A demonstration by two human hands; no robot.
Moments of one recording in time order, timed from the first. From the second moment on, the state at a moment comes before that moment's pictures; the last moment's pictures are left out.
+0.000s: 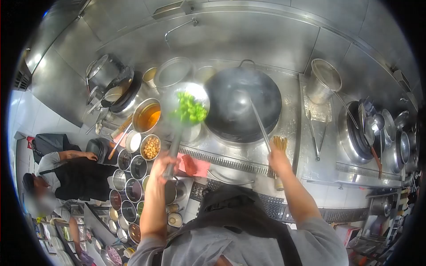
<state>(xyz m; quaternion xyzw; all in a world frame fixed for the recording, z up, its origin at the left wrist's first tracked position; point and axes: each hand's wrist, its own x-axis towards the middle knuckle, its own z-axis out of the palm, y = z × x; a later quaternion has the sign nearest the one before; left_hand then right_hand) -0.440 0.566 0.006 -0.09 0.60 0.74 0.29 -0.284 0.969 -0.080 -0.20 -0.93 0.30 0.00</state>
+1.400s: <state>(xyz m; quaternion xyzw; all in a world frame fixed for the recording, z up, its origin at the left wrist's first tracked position) -0.495 0.536 -0.143 0.09 0.96 0.21 0.15 -0.278 1.038 -0.035 -0.12 -0.99 0.04 -0.05</state>
